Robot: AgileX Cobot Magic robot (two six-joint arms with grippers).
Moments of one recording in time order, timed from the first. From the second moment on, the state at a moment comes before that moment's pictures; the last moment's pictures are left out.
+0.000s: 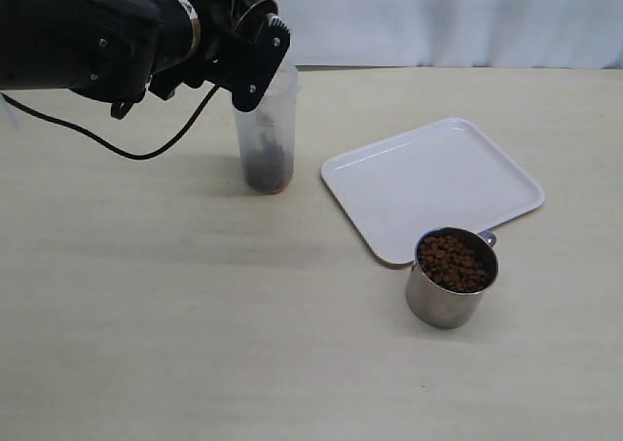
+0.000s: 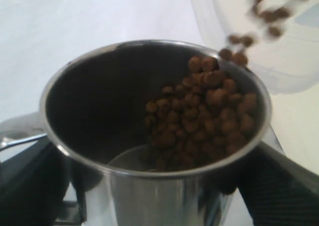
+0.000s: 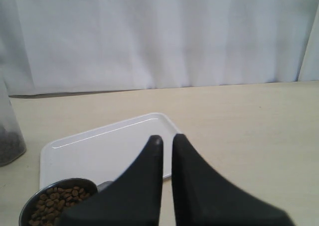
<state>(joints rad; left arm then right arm) -0.59 1.80 -1.20 1.74 0.40 0.12 0.16 0.00 0.00 -0.06 0.21 0.10</state>
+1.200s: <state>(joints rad) -0.60 1.80 -1.23 1.74 0.39 0.29 0.16 0.00 0.00 -0.06 0.21 0.10</state>
